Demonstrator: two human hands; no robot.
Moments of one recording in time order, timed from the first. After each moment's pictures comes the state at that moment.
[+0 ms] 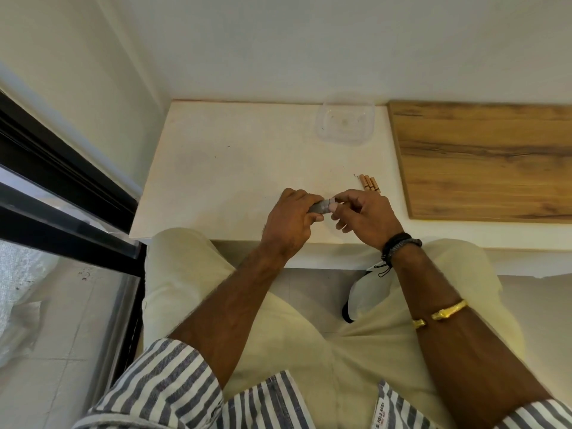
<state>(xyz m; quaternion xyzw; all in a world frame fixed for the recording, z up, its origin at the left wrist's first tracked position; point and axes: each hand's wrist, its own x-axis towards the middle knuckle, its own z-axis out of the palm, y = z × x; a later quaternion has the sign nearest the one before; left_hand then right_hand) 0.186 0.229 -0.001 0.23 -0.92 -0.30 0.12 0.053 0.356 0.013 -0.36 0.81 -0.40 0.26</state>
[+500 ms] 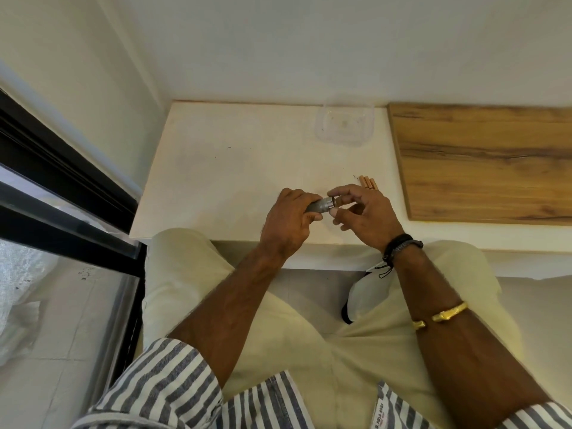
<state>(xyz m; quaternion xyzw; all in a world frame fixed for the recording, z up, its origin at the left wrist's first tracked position) 0.187 0.224 -0.006 0.22 -0.91 -0.31 0.15 0.050 0.356 0.013 -0.37 0.79 -0.43 0.26</state>
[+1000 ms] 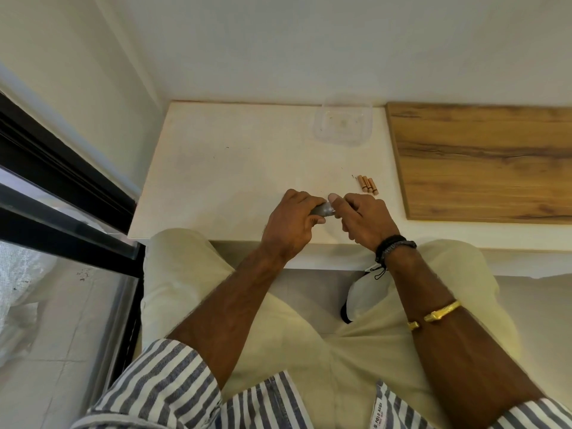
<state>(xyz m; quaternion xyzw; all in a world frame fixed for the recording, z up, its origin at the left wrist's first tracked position) 0.183 0.229 -0.008 0.20 -0.92 -0.29 0.13 0.059 0.352 0.014 -0.34 0.86 -0.32 0.21</state>
